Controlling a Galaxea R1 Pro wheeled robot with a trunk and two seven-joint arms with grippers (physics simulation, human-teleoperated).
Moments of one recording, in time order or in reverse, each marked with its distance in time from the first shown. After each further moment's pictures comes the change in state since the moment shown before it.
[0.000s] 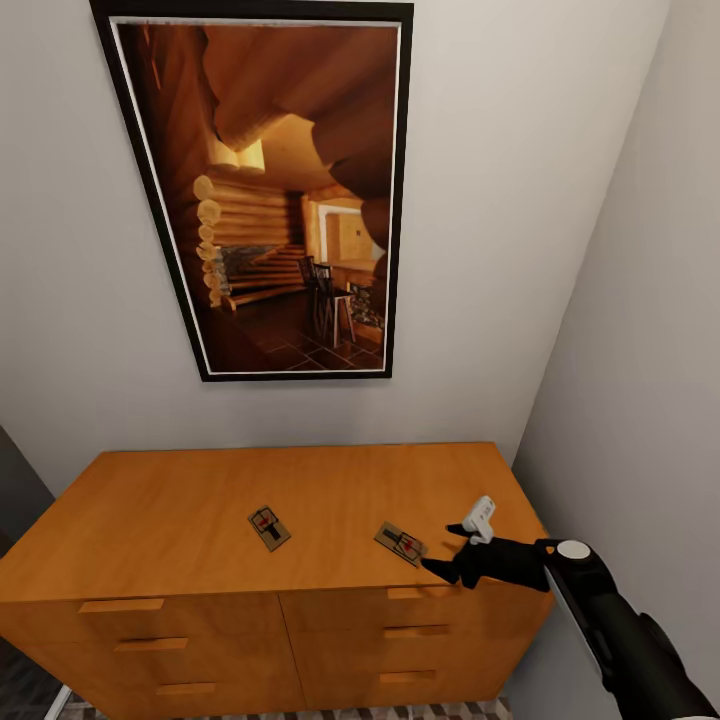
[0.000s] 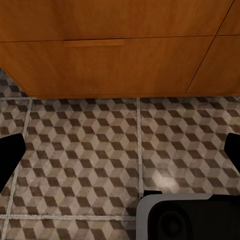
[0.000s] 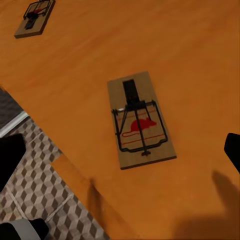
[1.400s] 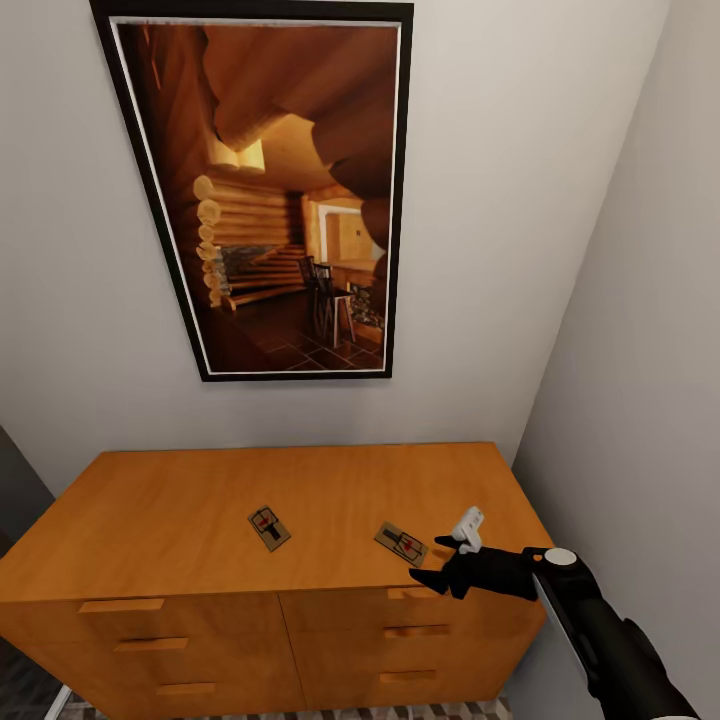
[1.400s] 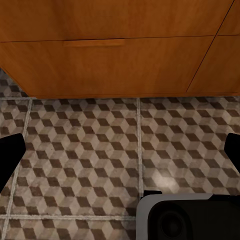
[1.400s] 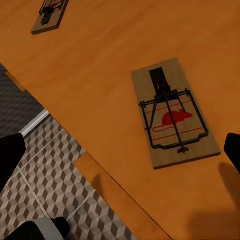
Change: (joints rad) left arm 0.000 0.000 0.000 0.000 0.000 0.000 0.000; right arm 0.000 0.042 -0.003 0.063 0.001 -0.003 0.027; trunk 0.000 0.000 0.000
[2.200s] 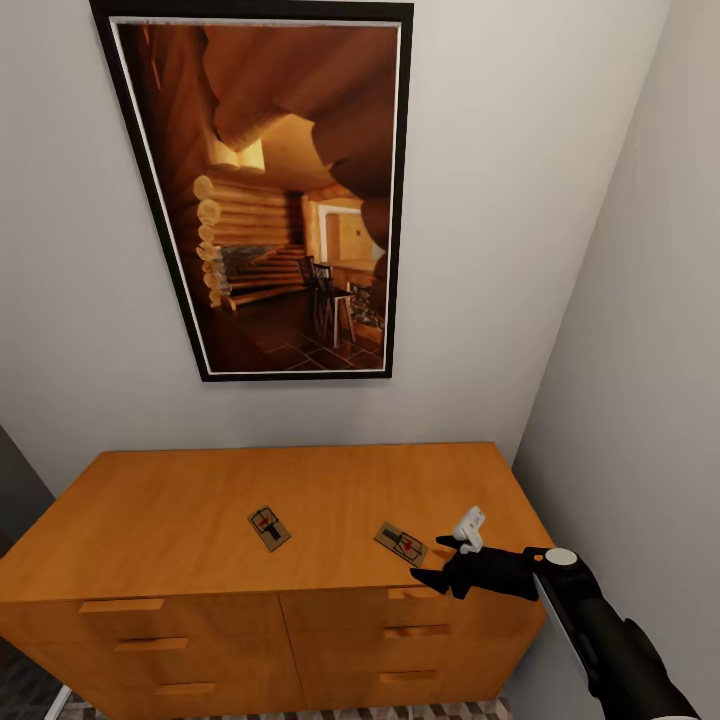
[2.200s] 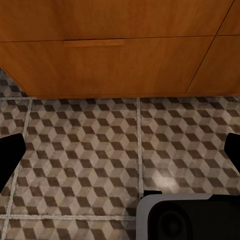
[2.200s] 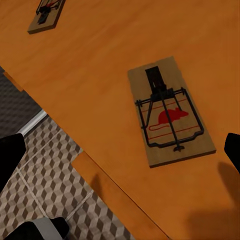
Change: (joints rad) left arm 0.000 0.000 0.000 0.000 0.000 0.000 0.000; right arm 0.000 0.000 -0.005 0.002 0.003 0.001 -0.004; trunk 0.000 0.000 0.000
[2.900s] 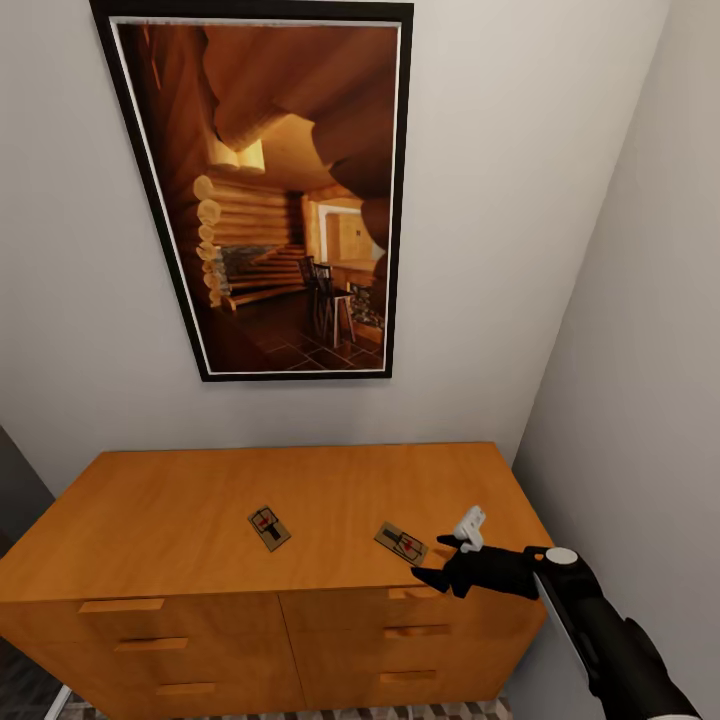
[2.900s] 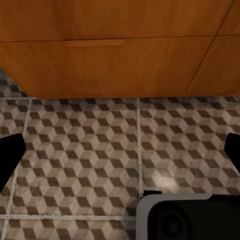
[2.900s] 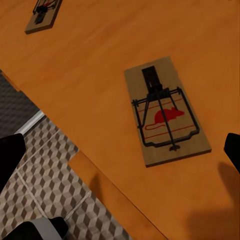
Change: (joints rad) left arm 0.000 0.000 0.000 0.000 0.000 0.000 0.000; right arm -0.003 -0.002 0.000 0.000 0.001 0.006 -0.005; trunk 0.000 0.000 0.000
